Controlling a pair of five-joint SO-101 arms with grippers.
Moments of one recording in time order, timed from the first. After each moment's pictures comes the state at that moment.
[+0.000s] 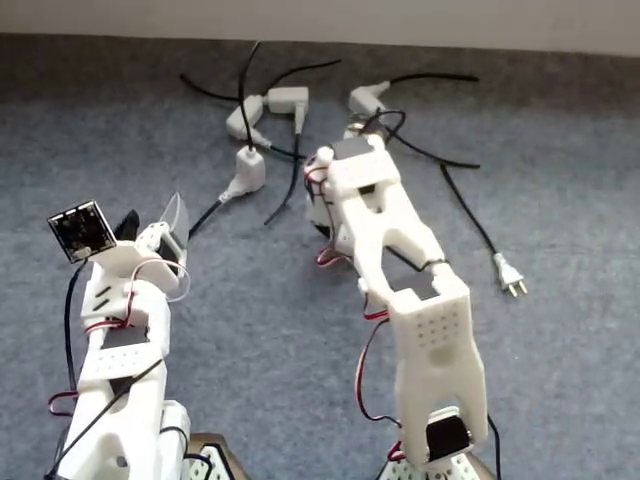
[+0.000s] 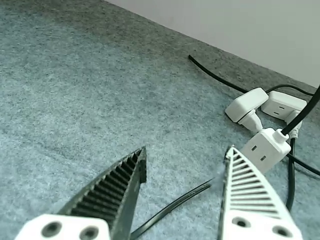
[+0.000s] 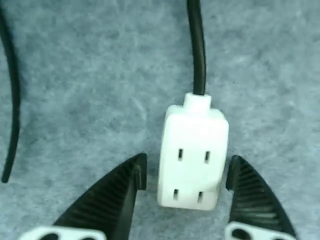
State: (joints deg) left arm -16.8 -44.6 84.2 -10.6 18.2; right arm -24.3 39.8 -26.9 80.3 -30.5
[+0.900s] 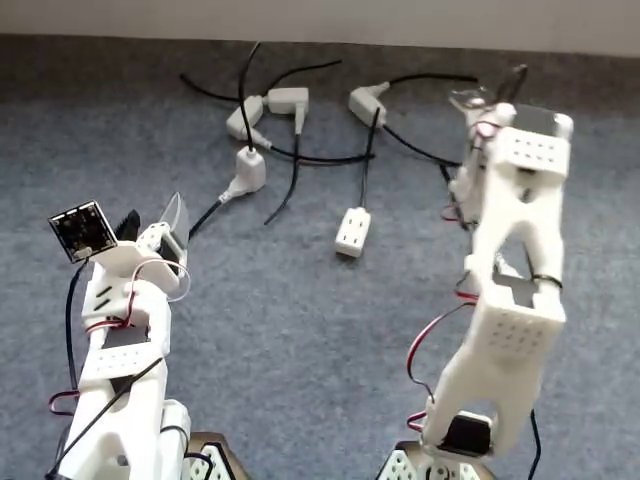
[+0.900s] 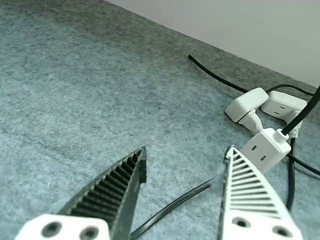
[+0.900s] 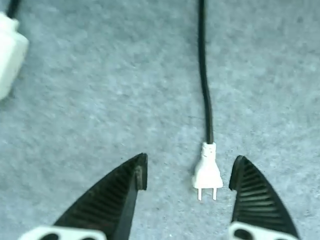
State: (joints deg) left arm -16.8 -44.6 84.2 -10.6 18.2; right arm 9.6 33.1 -36.7 98.8 33.6
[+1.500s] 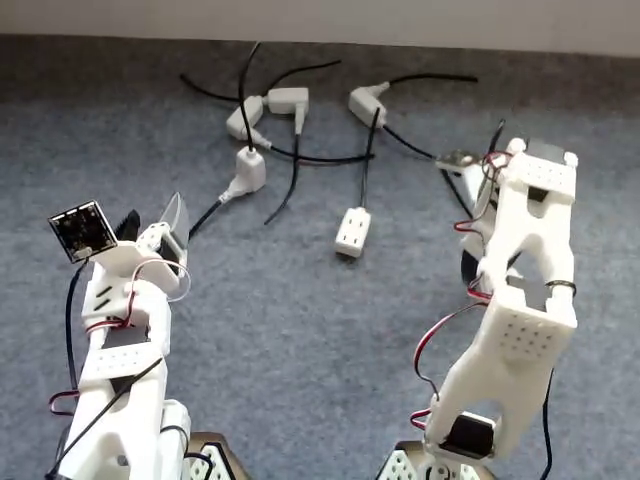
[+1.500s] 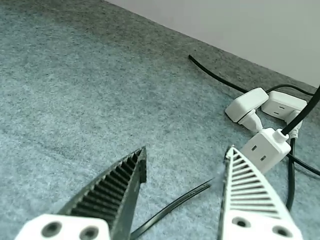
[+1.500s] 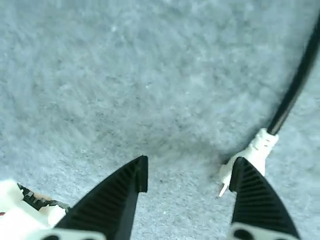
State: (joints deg) left arm -16.8 -44.6 84.2 -10.6 18.2; right arm 12.3 33.1 -18.6 98.6 54.1
